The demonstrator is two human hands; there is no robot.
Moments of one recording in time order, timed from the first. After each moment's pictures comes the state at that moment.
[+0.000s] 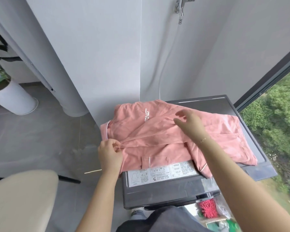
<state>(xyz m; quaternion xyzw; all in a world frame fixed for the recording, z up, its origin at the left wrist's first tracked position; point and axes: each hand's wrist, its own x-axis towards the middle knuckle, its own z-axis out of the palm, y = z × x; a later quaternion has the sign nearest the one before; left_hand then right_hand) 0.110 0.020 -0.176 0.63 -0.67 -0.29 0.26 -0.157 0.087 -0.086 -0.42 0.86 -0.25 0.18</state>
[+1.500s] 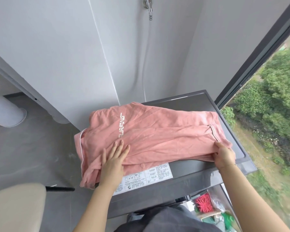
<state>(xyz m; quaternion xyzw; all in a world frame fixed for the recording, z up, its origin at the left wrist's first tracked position) 0.064 0.077 -0.205 0.42 -0.89 -0.17 0.03 -0.265 0.243 -0.182 0.24 0.69 -0.65 0.22</state>
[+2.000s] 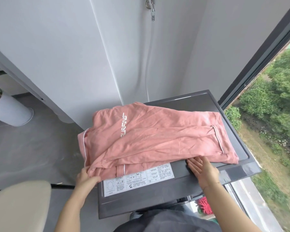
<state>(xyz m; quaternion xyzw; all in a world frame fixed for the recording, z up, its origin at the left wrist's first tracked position) 0.150 0.055 -0.198 0.70 -0.51 -0.49 0.09 -0.179 0.240 -0.195 0.24 0.61 -0.67 0.36</state>
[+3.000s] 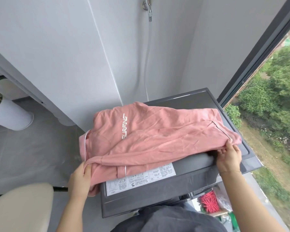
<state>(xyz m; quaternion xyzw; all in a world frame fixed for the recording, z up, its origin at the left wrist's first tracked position) 0.147 0.052 -0.193 0.67 -0.67 -0.29 0.16 -0.274 0.255 -0.193 0.19 0.54 -0.80 0.18</state>
